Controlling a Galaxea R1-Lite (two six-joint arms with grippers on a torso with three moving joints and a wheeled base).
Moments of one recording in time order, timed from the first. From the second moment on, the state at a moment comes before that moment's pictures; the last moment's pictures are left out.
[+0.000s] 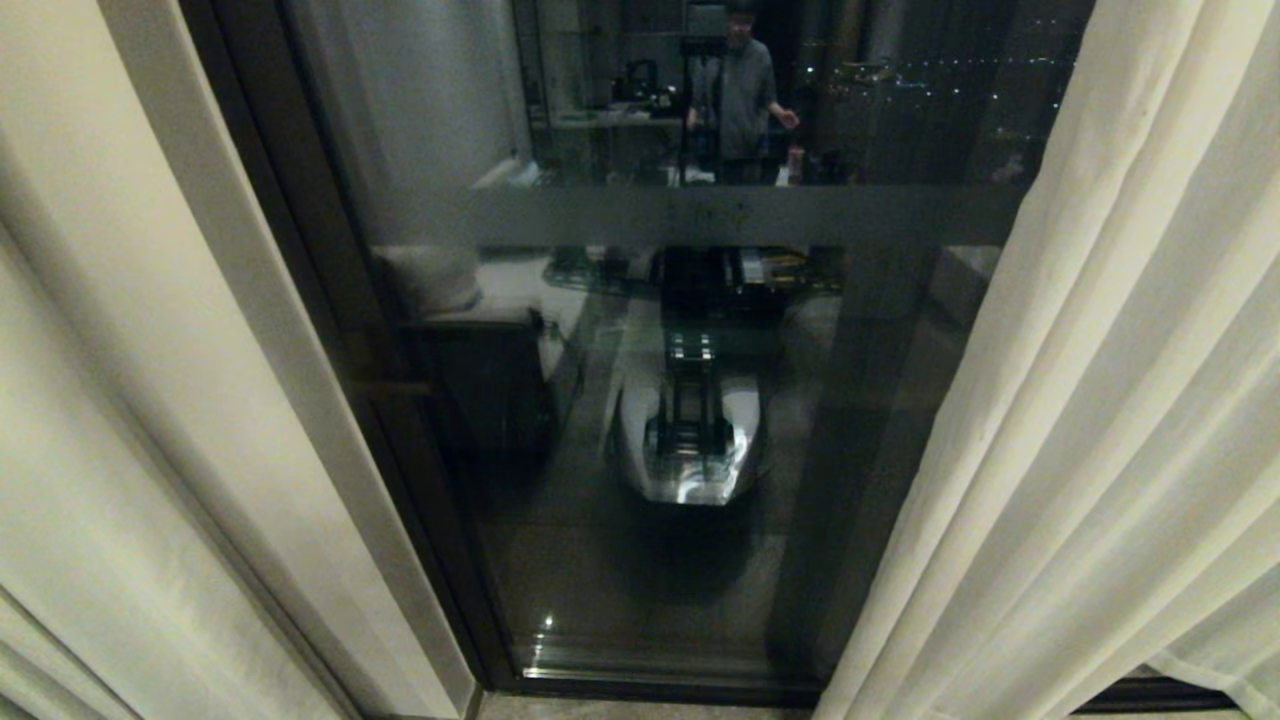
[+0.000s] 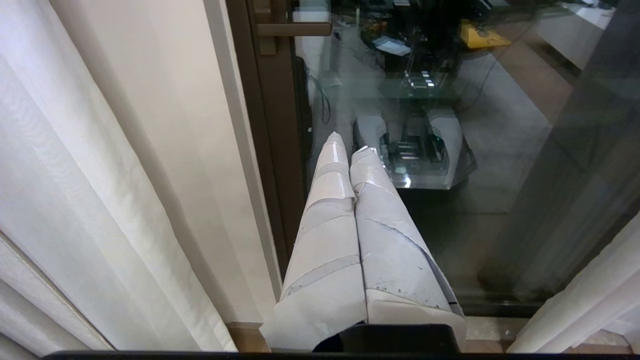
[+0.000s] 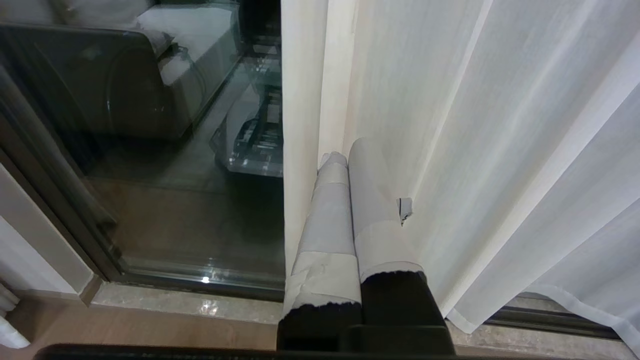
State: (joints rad) left arm 0.00 0.00 0.00 0.00 -0.01 0.01; right arm 0.00 0.00 0.00 0.00 0.03 -0.05
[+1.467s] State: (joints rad) left arm 0.00 0.00 0.00 0.00 -0.01 0.01; right arm 0.00 0.00 0.00 0.00 0.03 -0.05
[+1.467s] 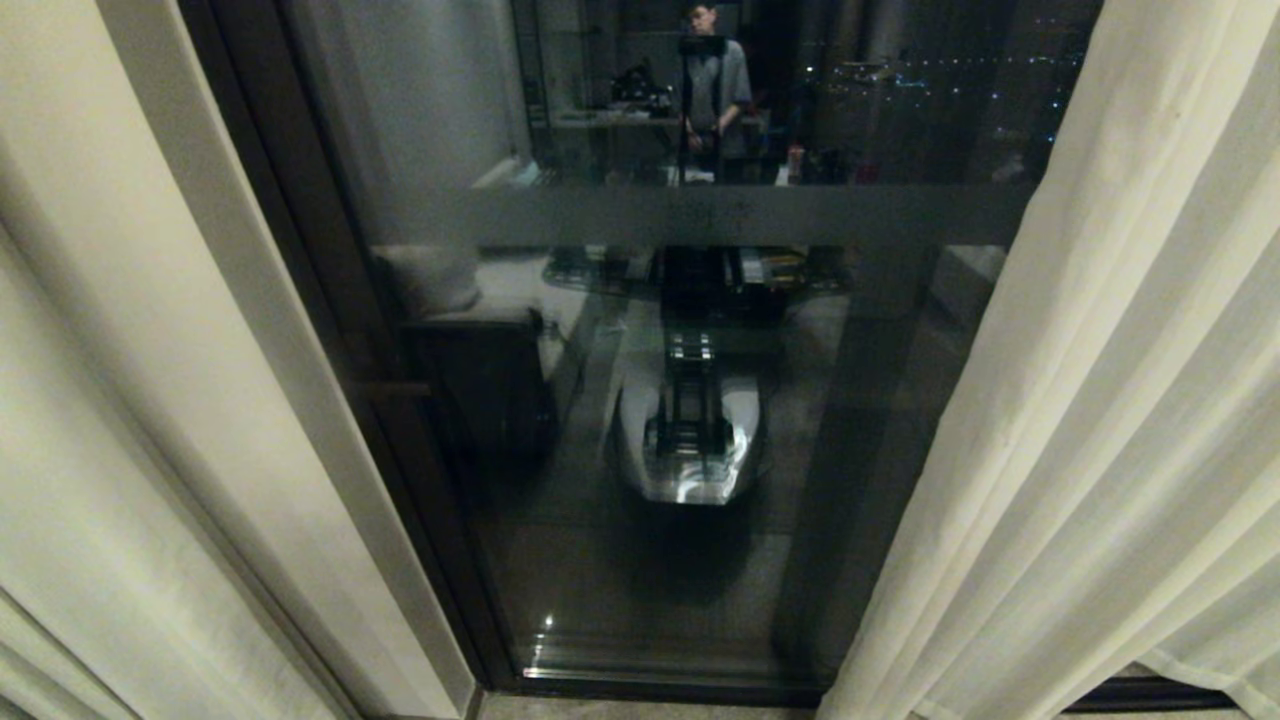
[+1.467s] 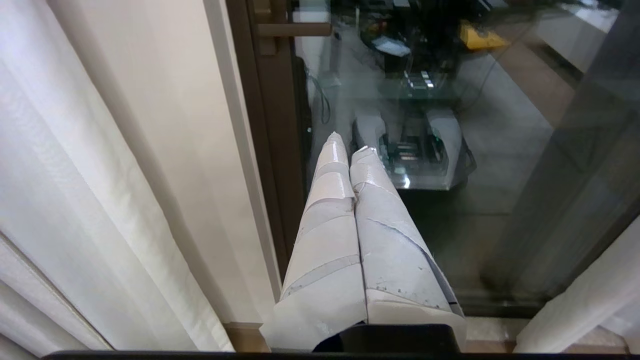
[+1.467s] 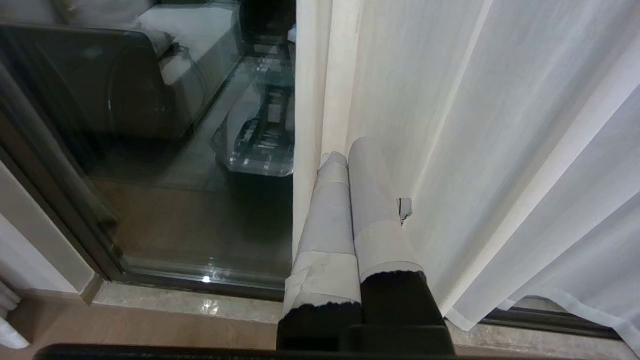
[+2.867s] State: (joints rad) left arm 0.00 0.00 0.00 0.00 -0.01 0.00; right arm 0.00 0.00 0.00 0.00 0.03 -0.05
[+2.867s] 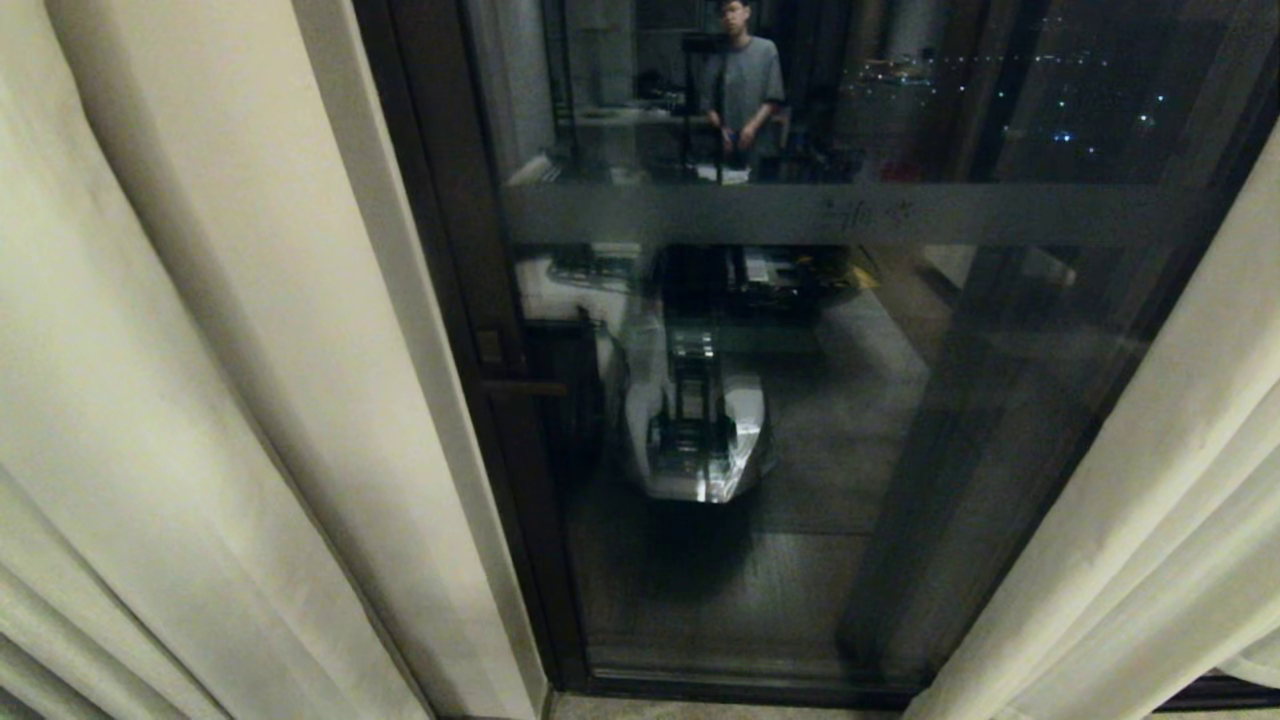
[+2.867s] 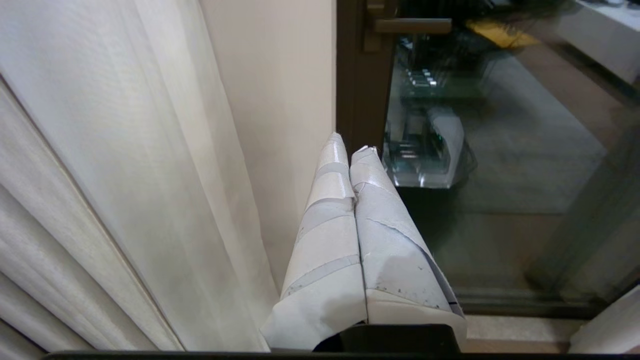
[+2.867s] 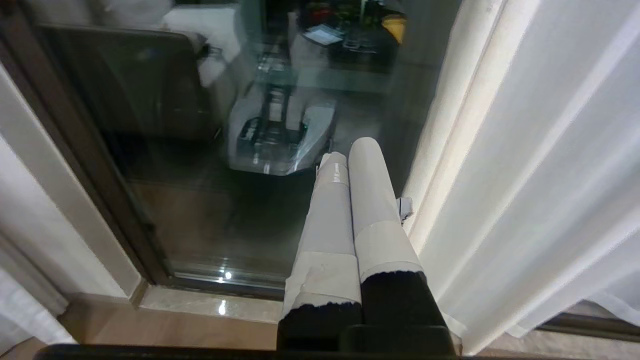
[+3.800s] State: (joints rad) left arm -0.01 0.32 -0.37 0.02 0.17 0.00; right arm 0.00 0.00 0.00 0.00 0.03 -0.05
